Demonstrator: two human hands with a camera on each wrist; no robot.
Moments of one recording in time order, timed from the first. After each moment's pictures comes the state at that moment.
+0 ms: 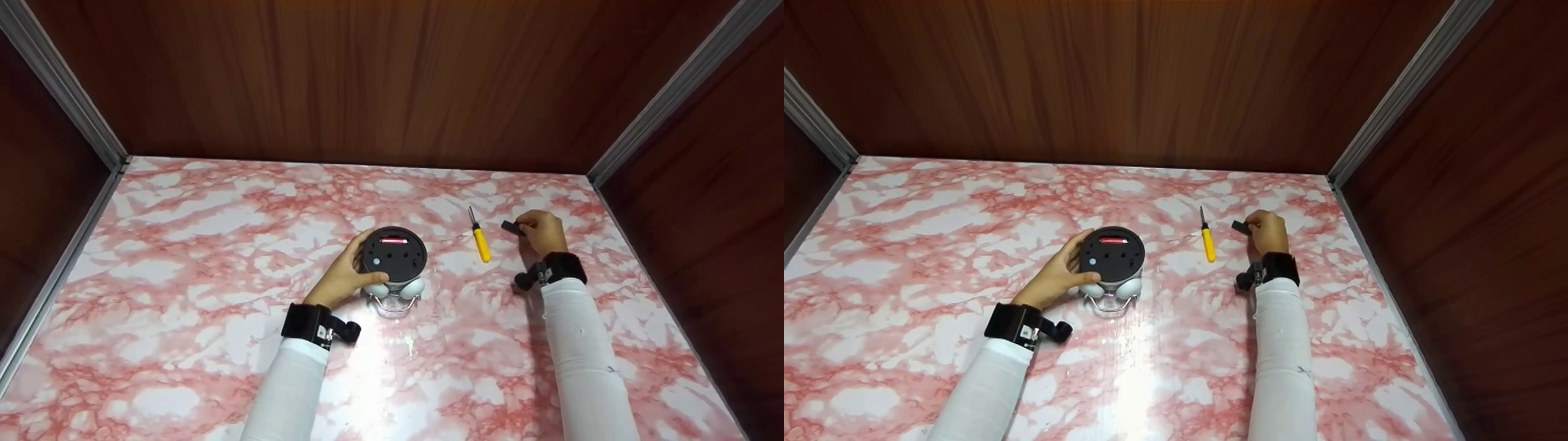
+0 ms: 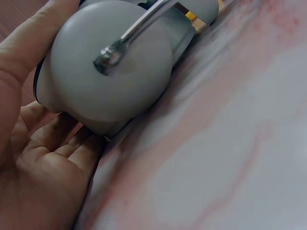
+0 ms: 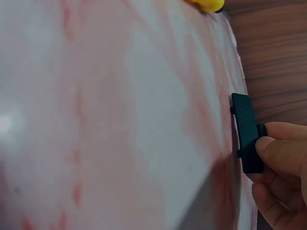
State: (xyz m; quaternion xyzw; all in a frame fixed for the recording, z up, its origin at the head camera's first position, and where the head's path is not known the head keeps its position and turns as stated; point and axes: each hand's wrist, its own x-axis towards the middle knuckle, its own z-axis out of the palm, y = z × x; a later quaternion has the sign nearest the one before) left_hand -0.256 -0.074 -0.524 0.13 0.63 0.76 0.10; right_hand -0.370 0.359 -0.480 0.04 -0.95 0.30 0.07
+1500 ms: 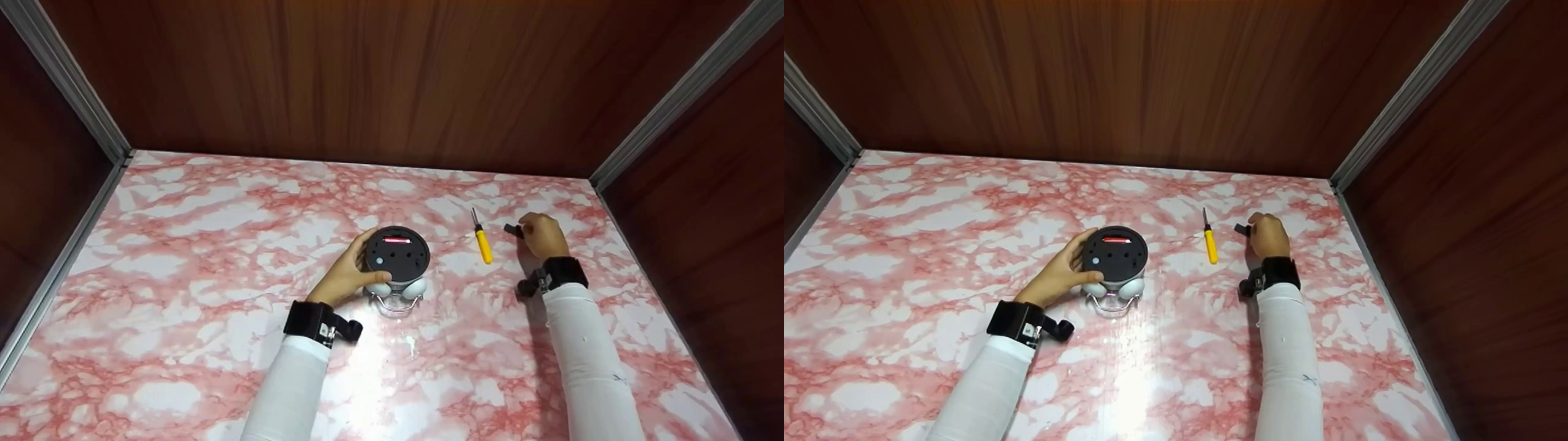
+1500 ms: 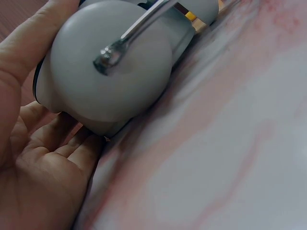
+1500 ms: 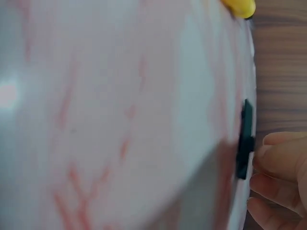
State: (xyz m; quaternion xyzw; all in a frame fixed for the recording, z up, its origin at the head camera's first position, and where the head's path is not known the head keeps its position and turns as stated) left_hand -0.257 -0.073 -0.526 0.14 0.61 0.77 0.10; right_hand -0.368 0.353 -0.477 0.10 -0.97 0.20 0.08
